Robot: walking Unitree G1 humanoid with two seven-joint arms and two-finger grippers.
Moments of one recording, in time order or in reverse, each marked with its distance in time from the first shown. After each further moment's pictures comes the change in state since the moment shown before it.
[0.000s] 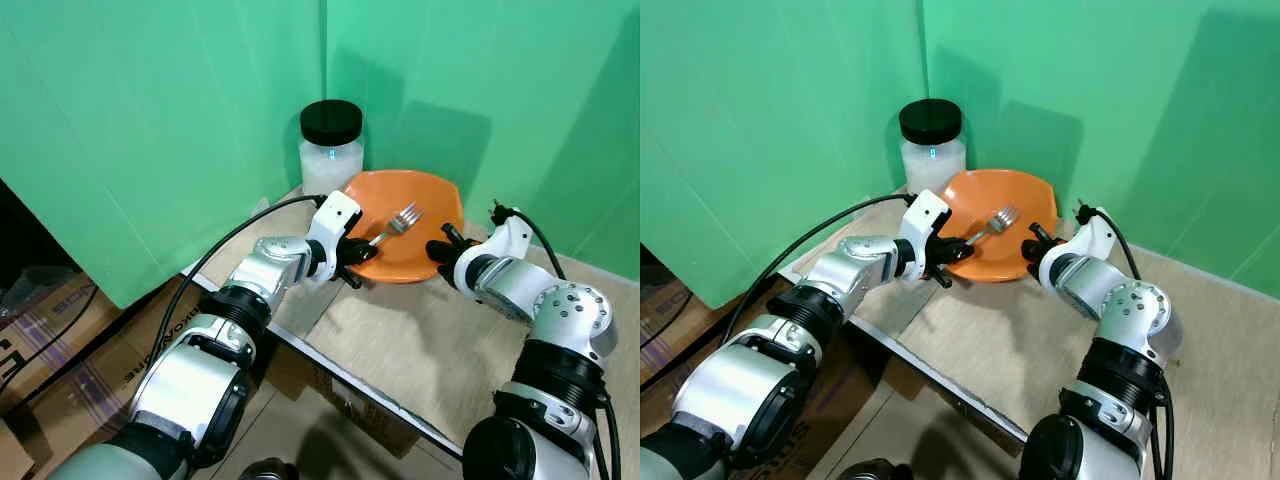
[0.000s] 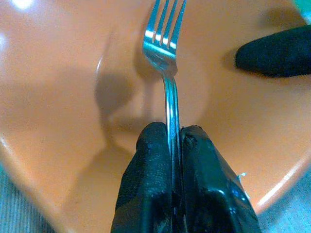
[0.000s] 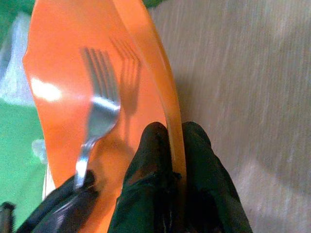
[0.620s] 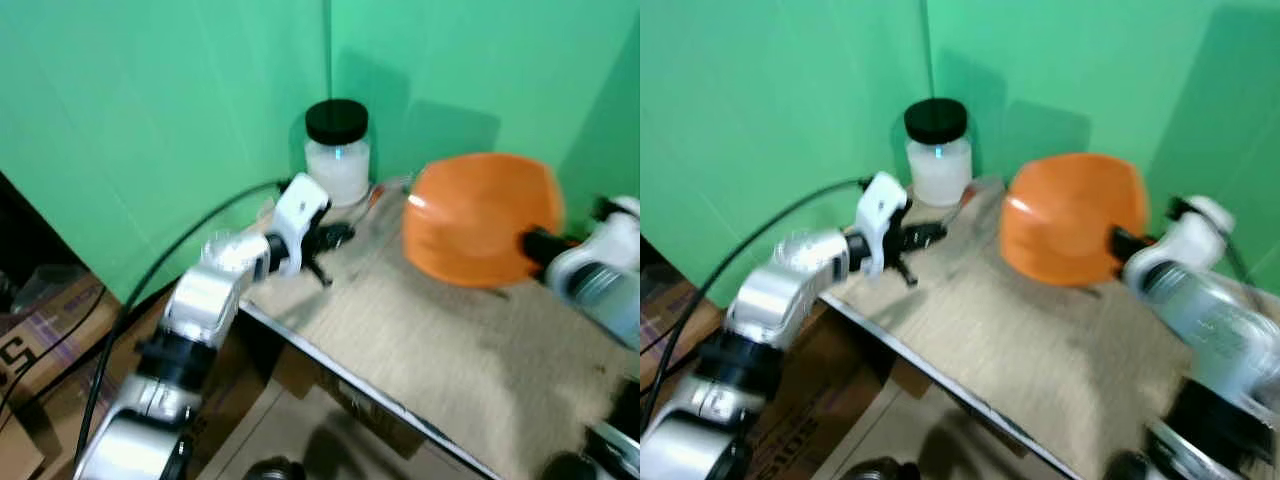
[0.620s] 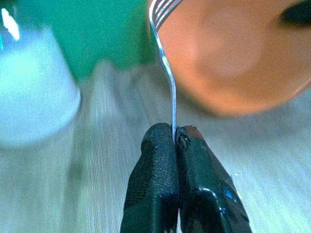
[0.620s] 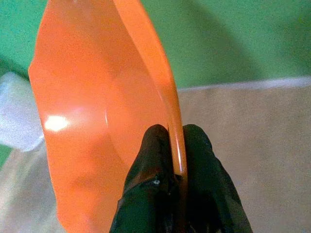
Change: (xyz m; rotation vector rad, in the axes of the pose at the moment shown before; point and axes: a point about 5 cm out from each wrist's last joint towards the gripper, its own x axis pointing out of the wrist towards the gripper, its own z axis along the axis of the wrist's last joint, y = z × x) left arm -0.061 -0.004 0.005 0.116 -0.099 0.045; right arm -0.076 -0.046 0.054 -0.263 -0.256 -0.106
